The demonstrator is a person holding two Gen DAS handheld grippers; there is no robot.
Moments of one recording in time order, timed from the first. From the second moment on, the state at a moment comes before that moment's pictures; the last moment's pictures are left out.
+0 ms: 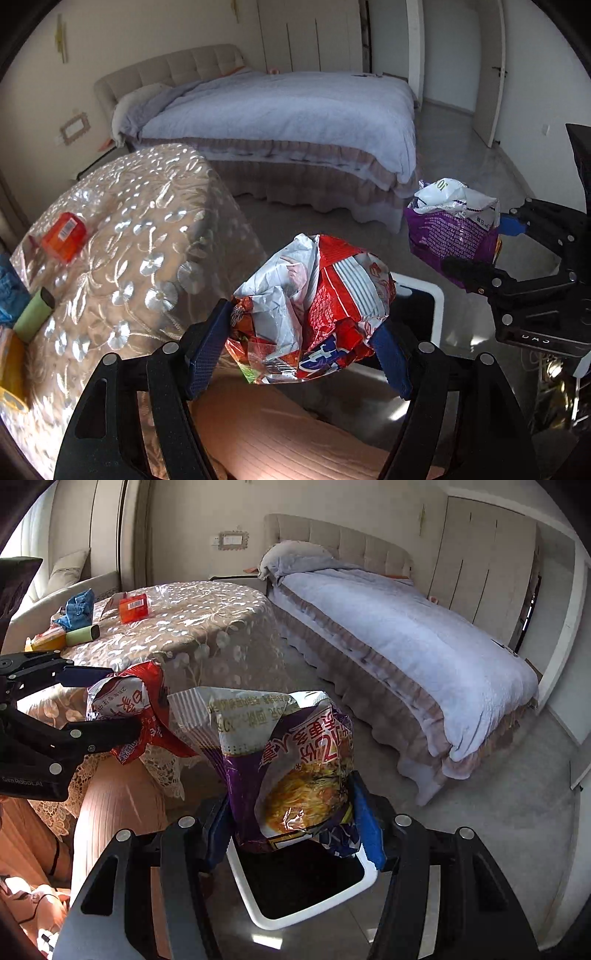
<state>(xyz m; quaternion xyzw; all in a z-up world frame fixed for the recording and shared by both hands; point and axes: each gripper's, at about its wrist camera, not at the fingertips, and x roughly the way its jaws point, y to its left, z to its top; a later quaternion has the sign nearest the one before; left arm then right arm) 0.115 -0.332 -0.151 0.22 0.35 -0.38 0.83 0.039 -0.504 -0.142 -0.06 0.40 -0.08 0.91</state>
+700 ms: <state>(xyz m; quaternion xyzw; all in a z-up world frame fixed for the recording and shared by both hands) 0.124 -0.465 -0.328 0.45 0.37 -0.57 0.57 0.041 -0.572 -0.304 -0.13 0.58 0.02 0.80</state>
